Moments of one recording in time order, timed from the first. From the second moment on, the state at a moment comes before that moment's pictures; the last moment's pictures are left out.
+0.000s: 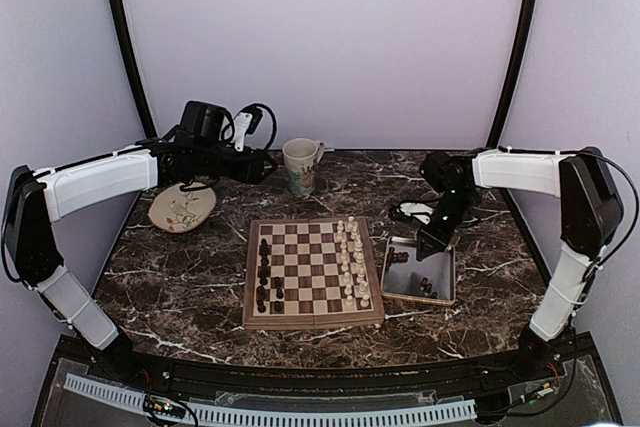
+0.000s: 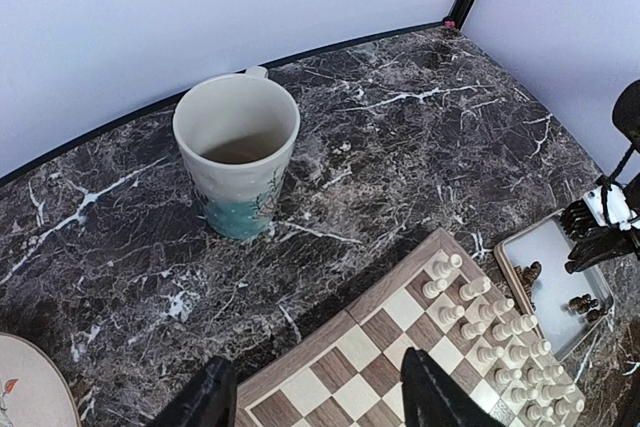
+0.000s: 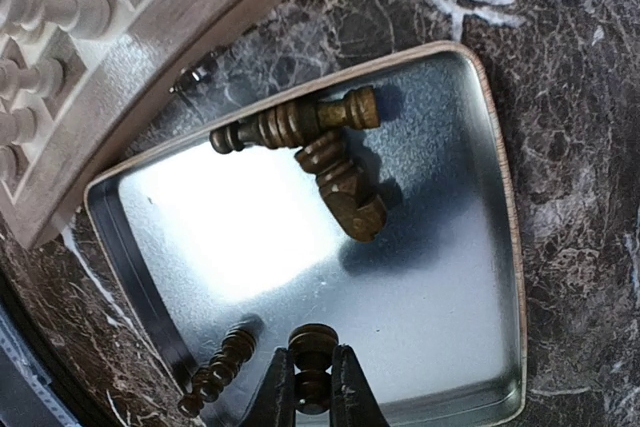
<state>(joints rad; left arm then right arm) -0.54 1.57 1.26 -0.24 0.13 -0.12 0.46 1.77 1.24 -0.96 -0.26 -0.53</state>
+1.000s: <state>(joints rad) -0.54 1.51 1.26 -0.25 -0.01 -0.12 0.84 2.03 1.81 -1.04 -0.19 -0.55</state>
